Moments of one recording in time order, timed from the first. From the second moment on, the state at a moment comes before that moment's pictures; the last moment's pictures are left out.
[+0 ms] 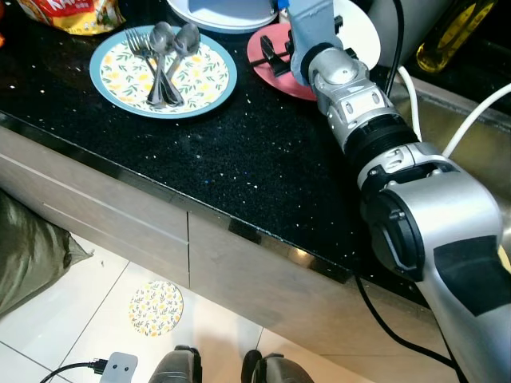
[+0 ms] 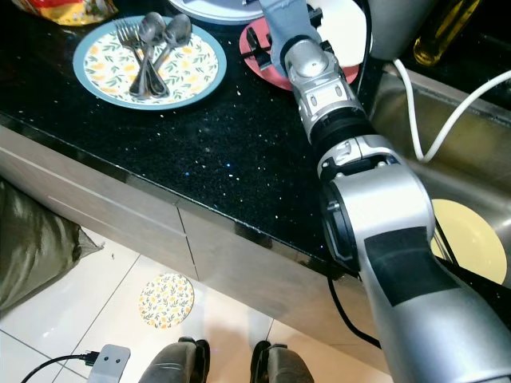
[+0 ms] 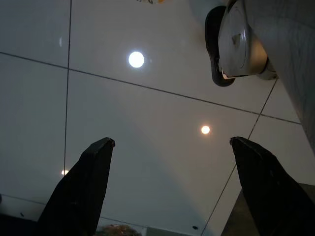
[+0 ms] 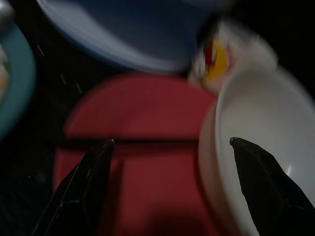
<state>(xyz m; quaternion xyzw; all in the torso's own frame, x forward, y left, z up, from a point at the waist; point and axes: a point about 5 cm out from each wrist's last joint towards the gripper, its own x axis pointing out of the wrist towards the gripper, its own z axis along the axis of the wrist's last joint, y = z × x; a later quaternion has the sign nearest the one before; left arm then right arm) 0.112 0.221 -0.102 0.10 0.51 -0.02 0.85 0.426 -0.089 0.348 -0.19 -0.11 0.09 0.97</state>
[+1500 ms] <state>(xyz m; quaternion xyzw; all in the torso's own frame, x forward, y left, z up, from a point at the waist) 0.113 0.216 -0.106 0.11 0.55 -0.05 0.83 0.412 -0.092 0.397 0.02 -0.22 0.22 0.95</state>
